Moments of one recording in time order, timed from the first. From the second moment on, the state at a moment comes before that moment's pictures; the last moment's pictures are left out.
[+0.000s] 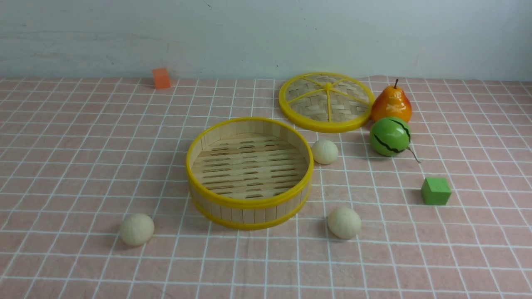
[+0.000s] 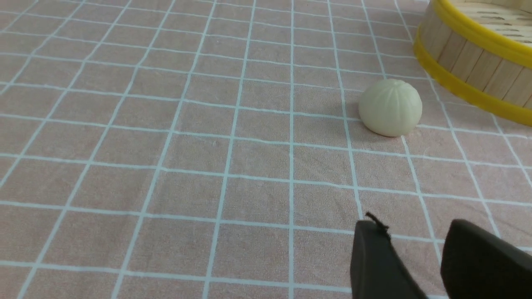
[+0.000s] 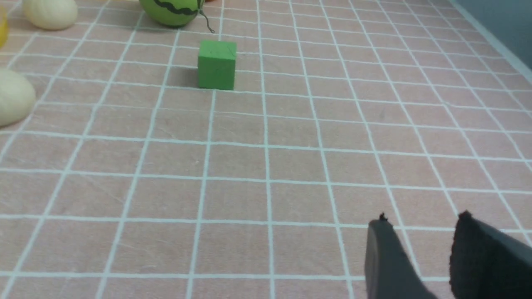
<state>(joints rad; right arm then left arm) -0.05 -0.01 0.01 -0.23 0.39 0.15 -0.06 -0.01 0.03 0.05 0.39 -0.18</state>
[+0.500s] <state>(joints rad) -0.05 -0.01 0.02 -0.32 0.15 0.15 -0.06 -0.01 0.03 0.05 0.35 -0.18</state>
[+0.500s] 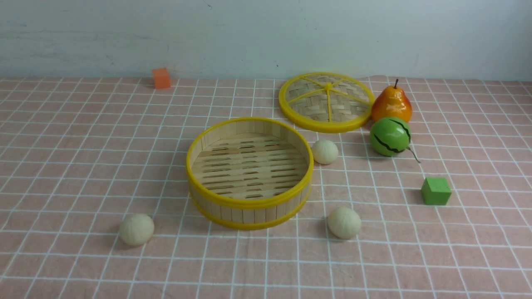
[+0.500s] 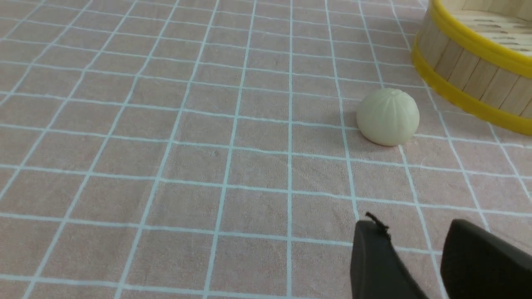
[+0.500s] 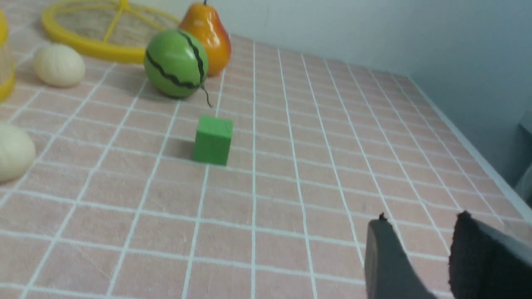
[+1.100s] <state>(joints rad) -0.05 -0.01 0.03 -0.33 -0.57 0.34 -0.06 -0.01 0.03 0.08 -0.52 -0.36</state>
